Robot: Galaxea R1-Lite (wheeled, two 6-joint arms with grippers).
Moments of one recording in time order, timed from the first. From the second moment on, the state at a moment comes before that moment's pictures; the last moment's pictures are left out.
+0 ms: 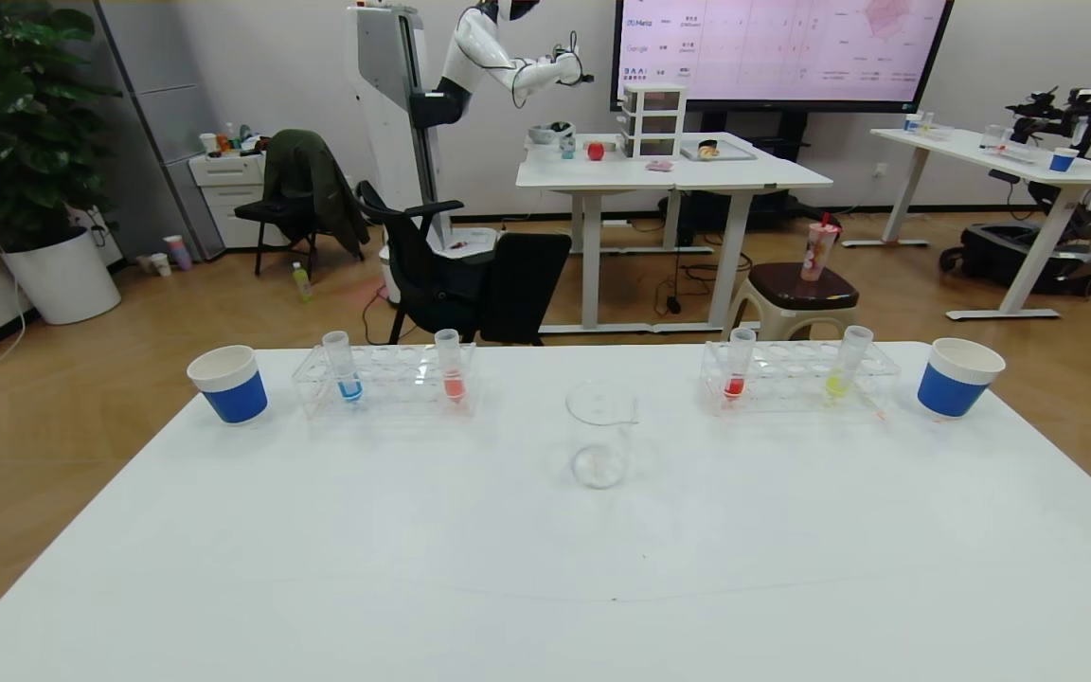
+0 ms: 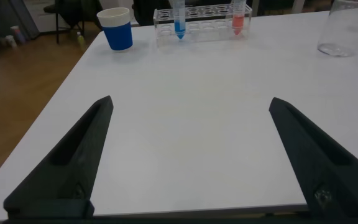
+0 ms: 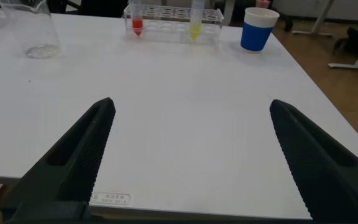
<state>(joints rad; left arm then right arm) 0.00 0.00 0.00 0.00 -0.02 0.07 0.00 0.00 0.00 0.00 0.02 -0.03</state>
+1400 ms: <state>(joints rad) 0.00 0.00 0.00 0.00 -0.02 0.07 0.00 0.00 -0.04 -0.02 0.02 -0.03</state>
